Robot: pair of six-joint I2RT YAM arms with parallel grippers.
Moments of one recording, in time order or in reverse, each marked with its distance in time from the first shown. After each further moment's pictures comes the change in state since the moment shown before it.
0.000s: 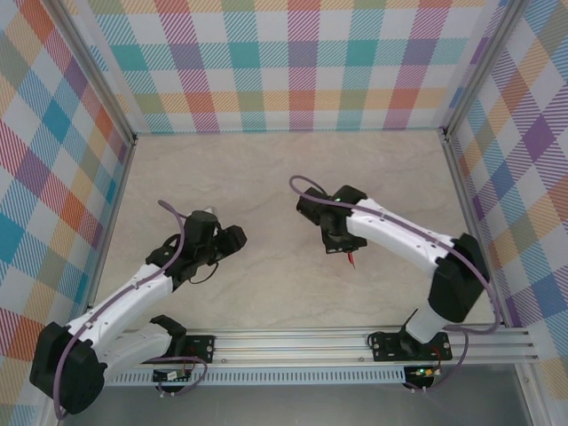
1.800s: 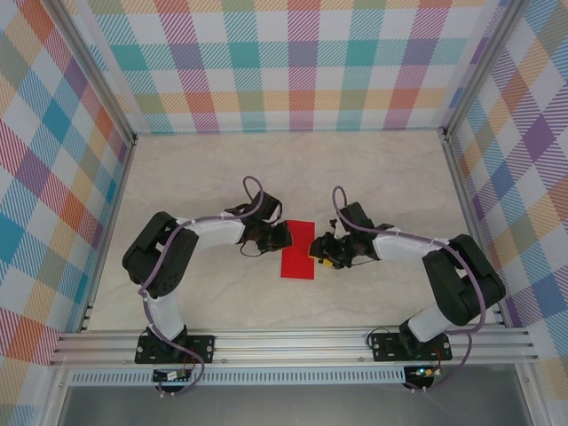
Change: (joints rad) left arm -0.142 0.886 0.428 0.162 0.355 0.084; right arm -0.309 -0.110 -0.676 1.155 -0.911 0.080
